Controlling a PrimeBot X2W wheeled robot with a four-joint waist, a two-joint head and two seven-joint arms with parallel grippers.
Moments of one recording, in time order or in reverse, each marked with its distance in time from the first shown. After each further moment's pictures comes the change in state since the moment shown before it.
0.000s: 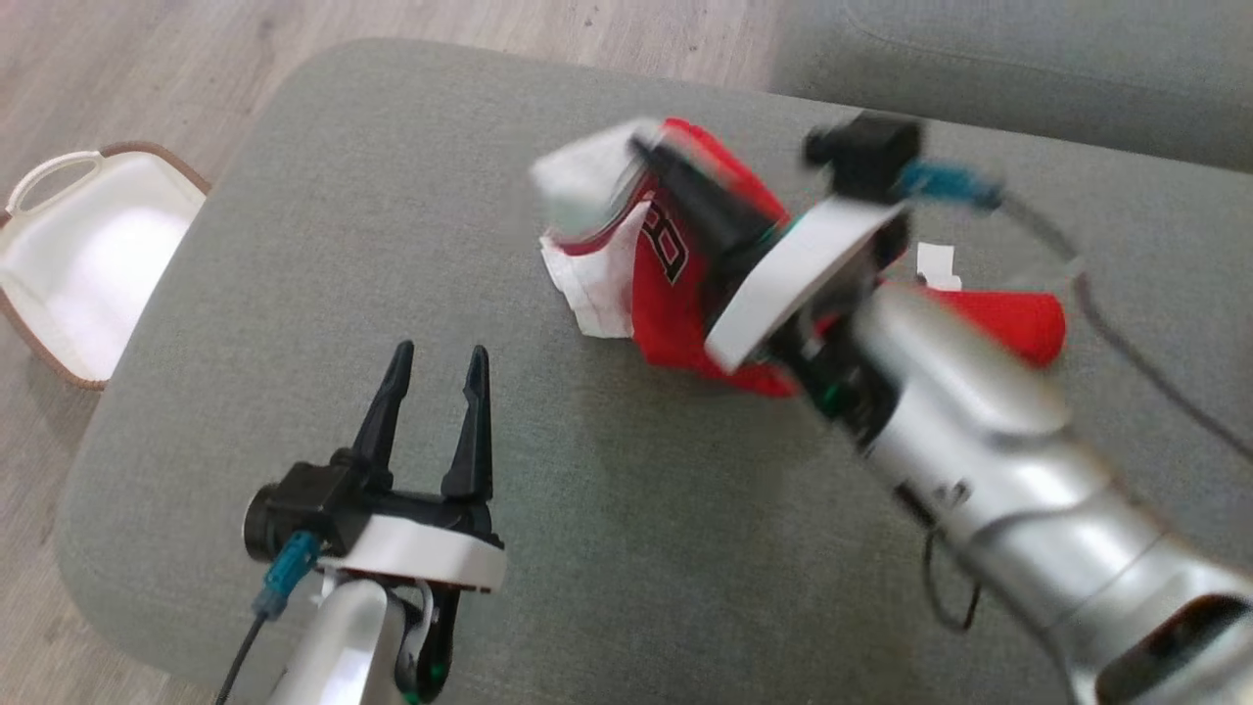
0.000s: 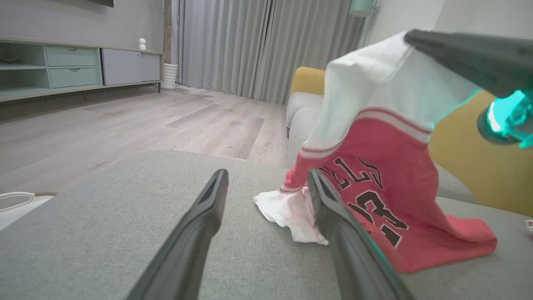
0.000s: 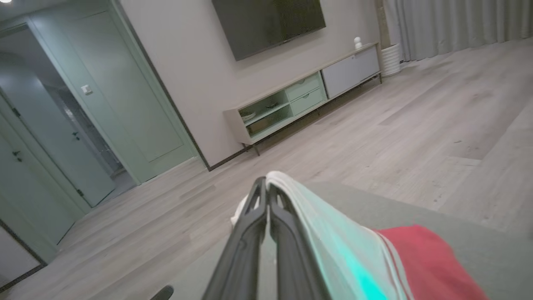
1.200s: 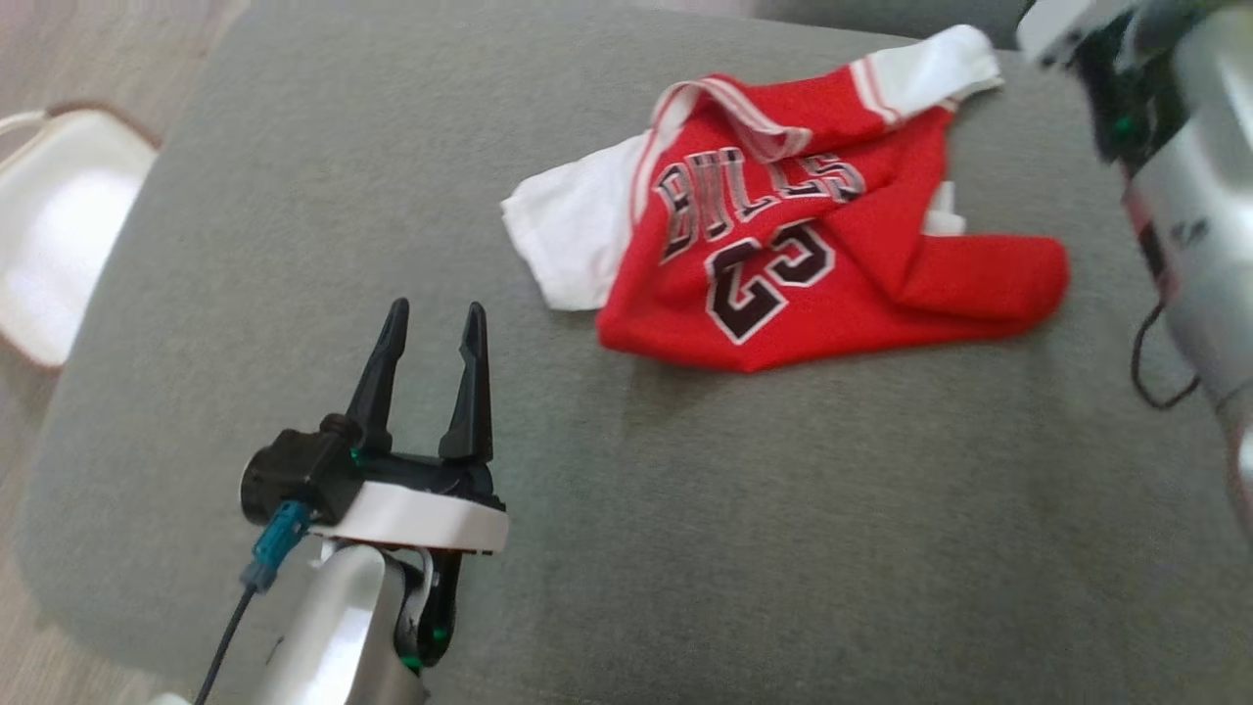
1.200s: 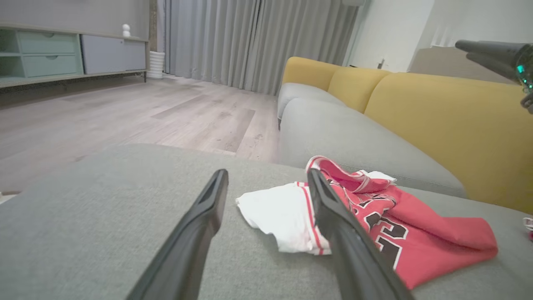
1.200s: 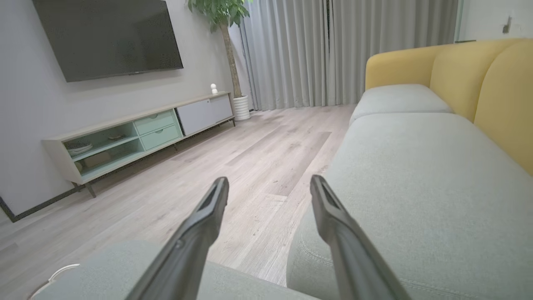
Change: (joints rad) left arm -0.038 0.000 -0.013 -0.035 -0.038 0.016 0.000; right arm -0.422 -0.156 -0.280 0.532 -0.217 0.000 -0.102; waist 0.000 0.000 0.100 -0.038
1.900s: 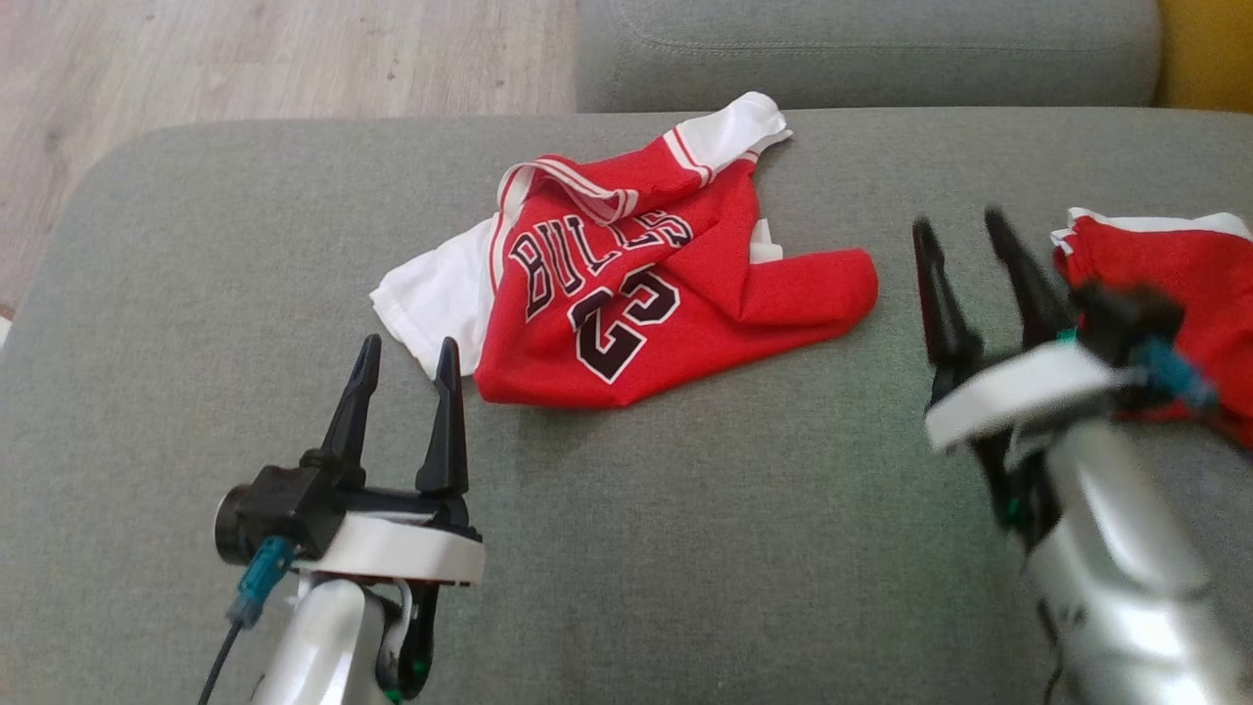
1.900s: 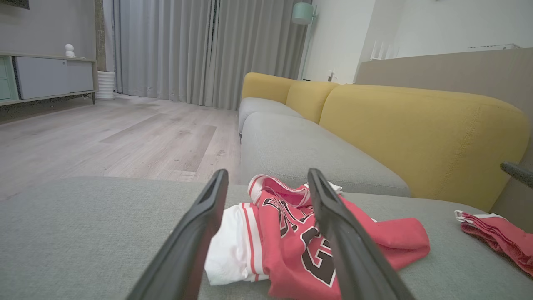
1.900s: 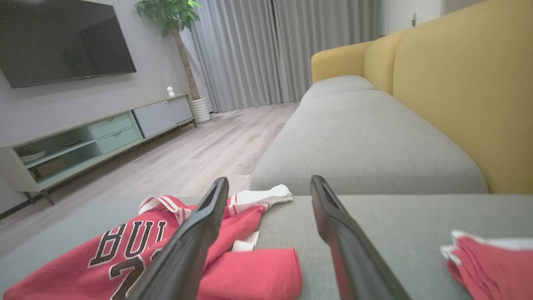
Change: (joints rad) left arm 0.062 0.000 0.063 -0.010 0.063 -0.009 0.000; right arm 0.701 0.058 -0.254 -0.456 -0.240 0.000 -0.097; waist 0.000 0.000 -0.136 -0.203
